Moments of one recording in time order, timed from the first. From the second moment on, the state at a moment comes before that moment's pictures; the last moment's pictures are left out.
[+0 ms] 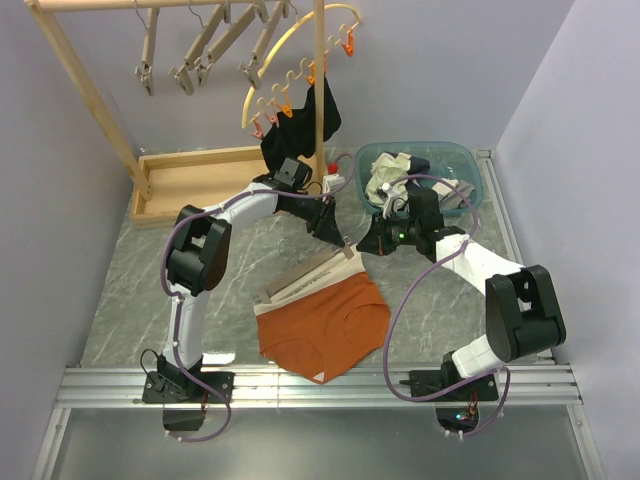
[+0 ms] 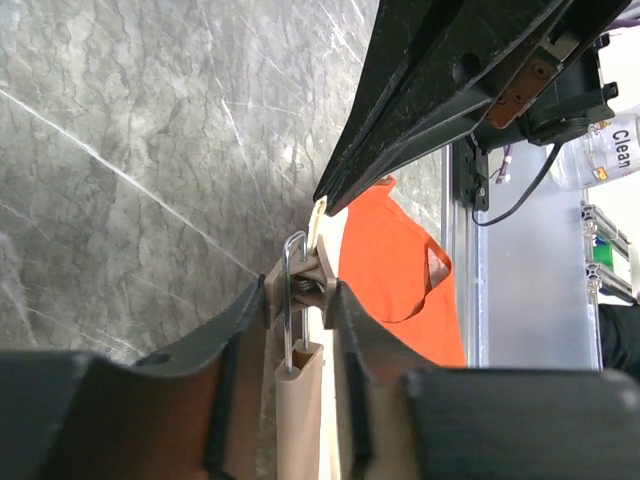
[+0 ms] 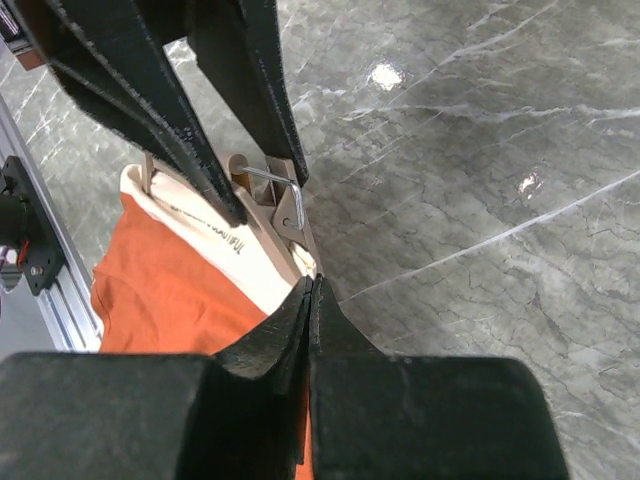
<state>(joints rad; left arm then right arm) -0.50 2.14 1.67 -0.52 1.12 0.18 0.26 1.49 0.85 -0.07 -0.72 0.10</state>
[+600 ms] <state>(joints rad) -0.49 2.08 1.67 -0.51 1.00 0.13 0.26 1.49 0.85 -0.07 -0.73 0.09</state>
